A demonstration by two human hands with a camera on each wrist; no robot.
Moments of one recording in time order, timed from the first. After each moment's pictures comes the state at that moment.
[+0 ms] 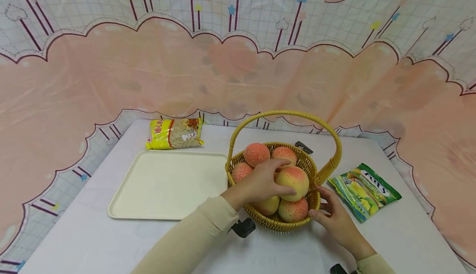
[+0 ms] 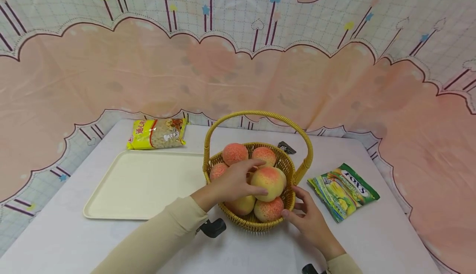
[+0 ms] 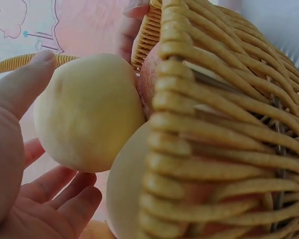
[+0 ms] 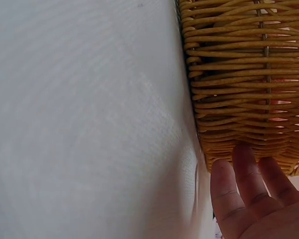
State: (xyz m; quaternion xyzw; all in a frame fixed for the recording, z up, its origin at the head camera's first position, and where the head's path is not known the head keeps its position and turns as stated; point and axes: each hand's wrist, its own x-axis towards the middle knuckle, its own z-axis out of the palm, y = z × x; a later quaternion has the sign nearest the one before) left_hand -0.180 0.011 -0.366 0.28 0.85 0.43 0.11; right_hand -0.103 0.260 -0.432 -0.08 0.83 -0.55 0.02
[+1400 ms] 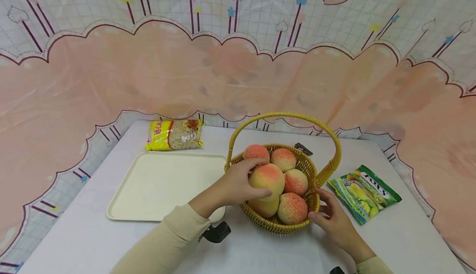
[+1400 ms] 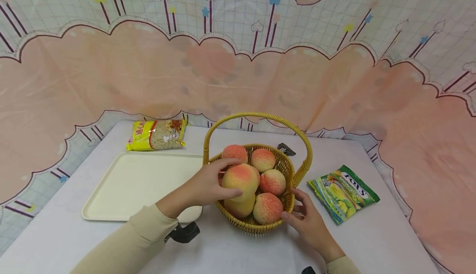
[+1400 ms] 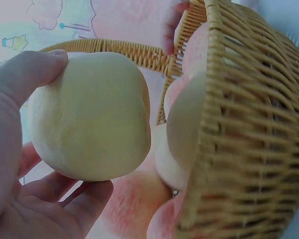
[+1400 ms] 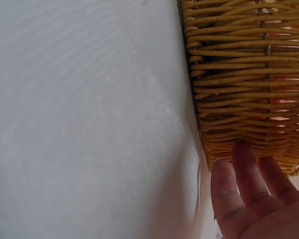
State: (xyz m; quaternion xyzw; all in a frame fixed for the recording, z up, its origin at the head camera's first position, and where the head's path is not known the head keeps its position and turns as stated) left_hand -0.163 -0.043 -0.349 0.26 0.84 0.46 0.08; right_hand -0.104 0.261 -0.434 -0.07 0.83 -0.55 0.04
